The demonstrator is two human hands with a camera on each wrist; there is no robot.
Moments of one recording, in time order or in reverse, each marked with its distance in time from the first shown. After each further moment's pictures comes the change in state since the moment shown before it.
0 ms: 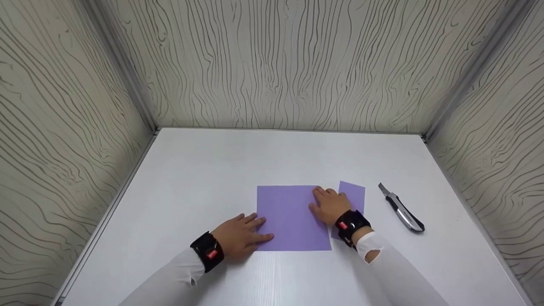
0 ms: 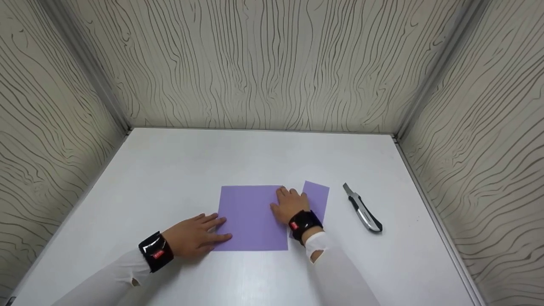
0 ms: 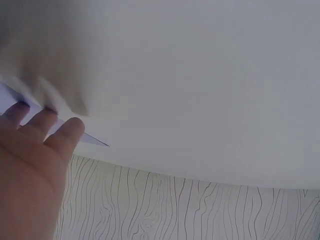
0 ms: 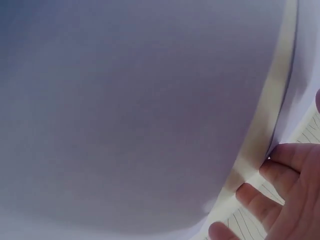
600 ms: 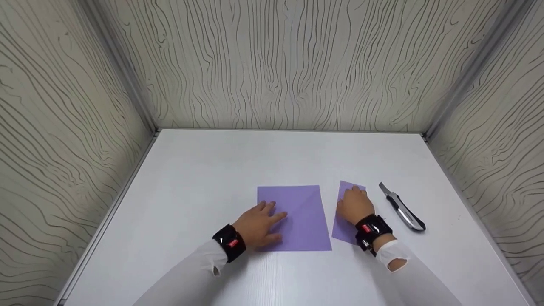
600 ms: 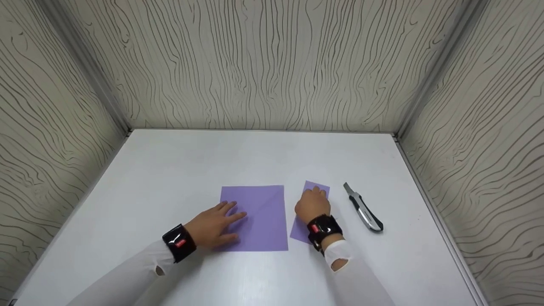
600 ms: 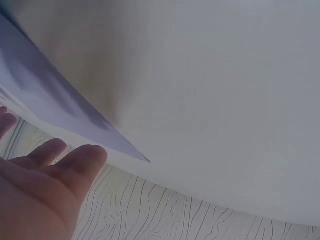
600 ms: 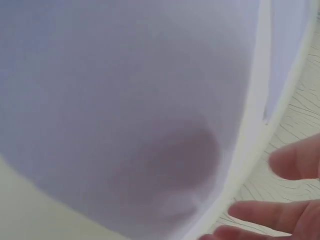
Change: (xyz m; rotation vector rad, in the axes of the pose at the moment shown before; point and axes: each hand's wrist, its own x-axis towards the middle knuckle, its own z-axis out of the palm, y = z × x) left_hand 0.052 0.011 -0.009 -0.169 0.147 -0.138; right_hand -0.029 0.030 -0.022 0.107 0.177 0.226
